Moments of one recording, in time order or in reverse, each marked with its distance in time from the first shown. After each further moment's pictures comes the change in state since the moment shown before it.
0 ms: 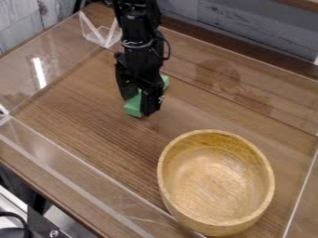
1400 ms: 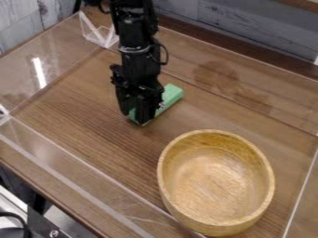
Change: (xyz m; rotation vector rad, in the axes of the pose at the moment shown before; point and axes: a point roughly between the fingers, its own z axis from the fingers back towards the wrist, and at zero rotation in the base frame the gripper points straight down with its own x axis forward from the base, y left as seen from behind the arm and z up) arm -0.013 -0.014 0.002 -0.094 0.086 0.067
